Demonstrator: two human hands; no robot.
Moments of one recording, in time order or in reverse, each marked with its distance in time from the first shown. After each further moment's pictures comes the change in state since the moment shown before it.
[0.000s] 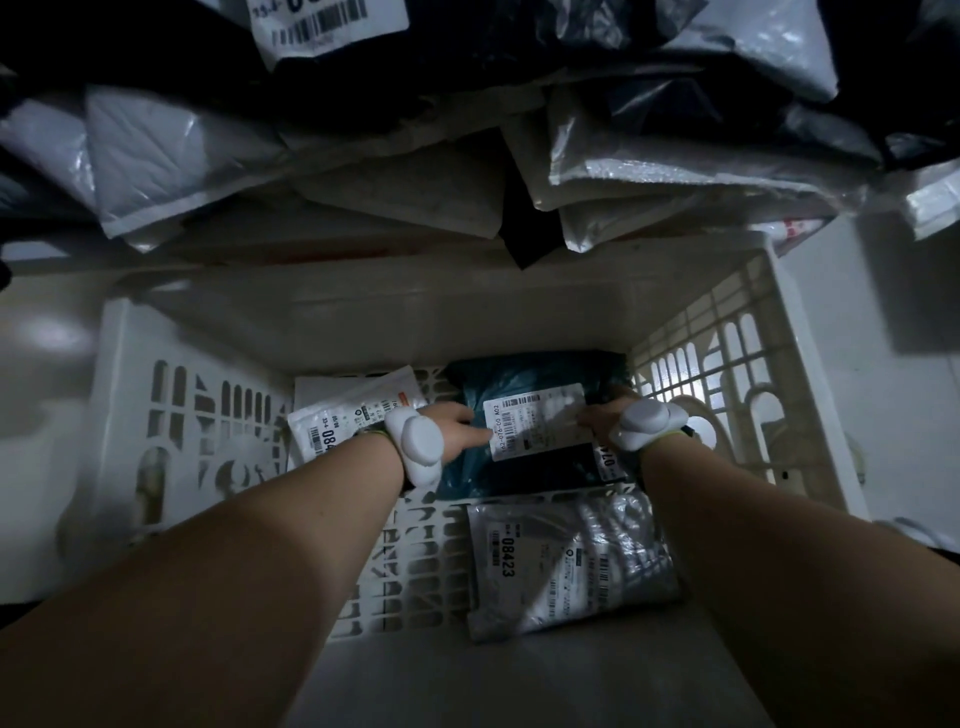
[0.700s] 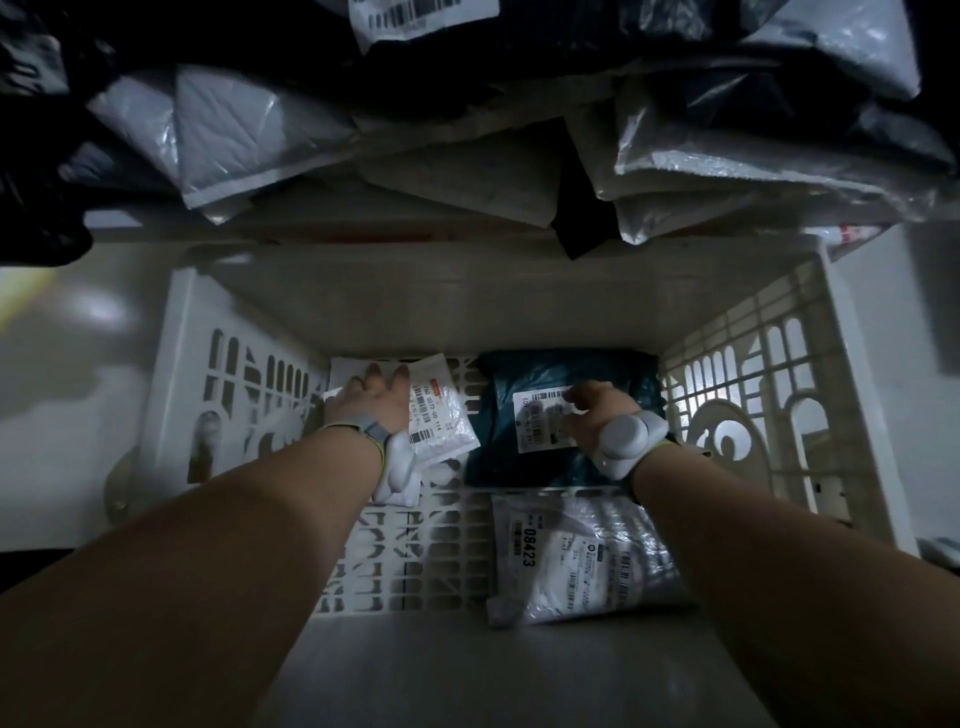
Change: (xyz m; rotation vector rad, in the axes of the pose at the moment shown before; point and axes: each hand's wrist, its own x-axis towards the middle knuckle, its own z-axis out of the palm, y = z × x) left_hand -0.010 -0.070 -0.037 0.641 0.213 -0.203; right_hand -0.035 -0.031 0.024 -0.357 -0.039 -0.283
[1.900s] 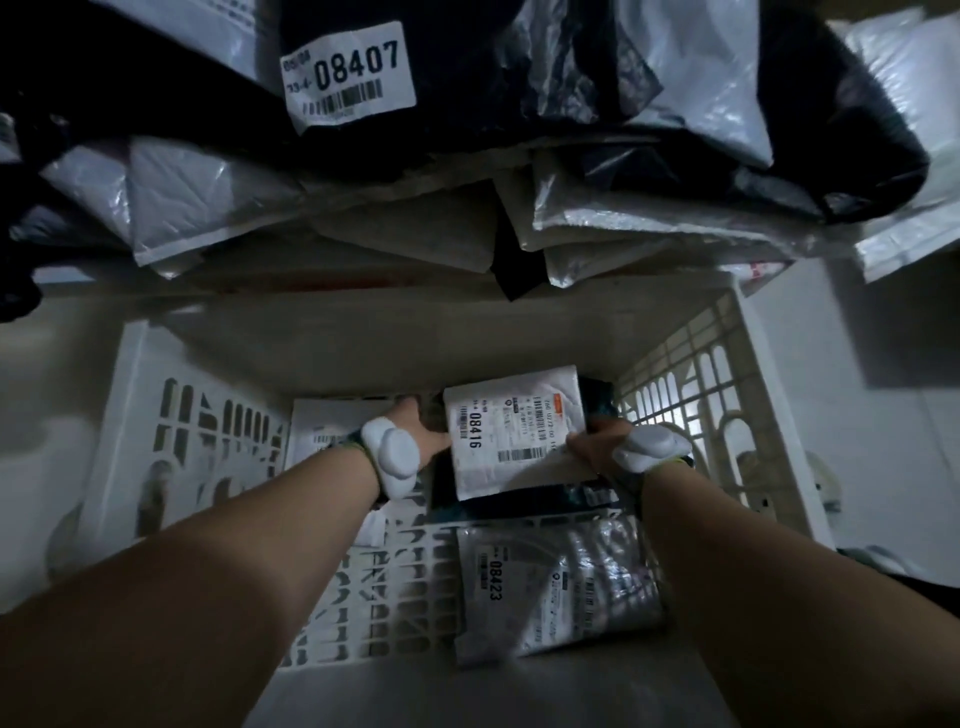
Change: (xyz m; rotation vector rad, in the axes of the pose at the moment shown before) left_hand -0.008 0.063 -0.025 -0.651 0.009 0.093; right_hand -0.003 0.042 -0.021 0.271 -0.039 0.100
